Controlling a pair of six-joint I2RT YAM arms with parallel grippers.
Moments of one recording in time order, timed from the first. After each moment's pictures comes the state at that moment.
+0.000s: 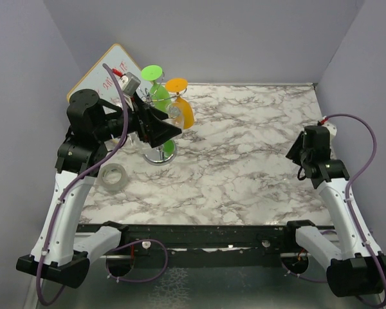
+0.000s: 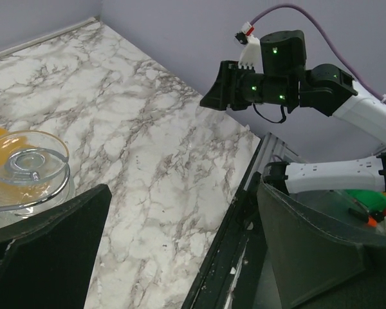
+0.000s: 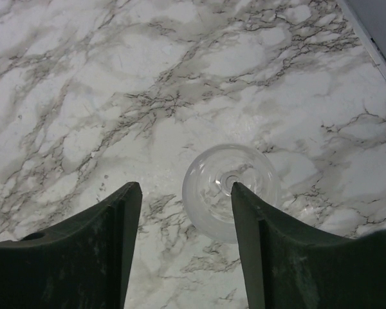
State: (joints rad) left arm -0.27 1.03 1.41 -0.45 0.88 -0.34; right arm 0.06 0.91 0.88 -0.68 0.34 0.45
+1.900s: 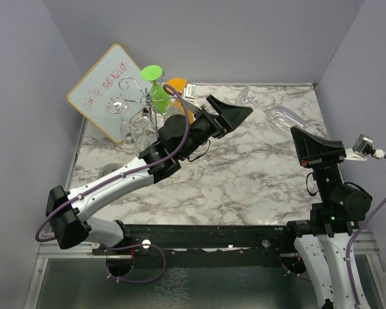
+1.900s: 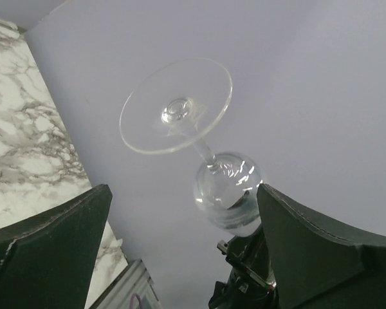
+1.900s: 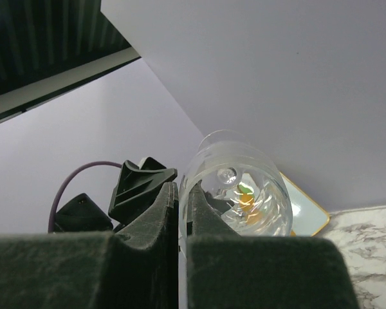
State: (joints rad) left arm -0.95 1.33 1.24 0.26 -0.13 -1.10; right arm 0.06 0.37 0.58 0.47 -0.27 1.06
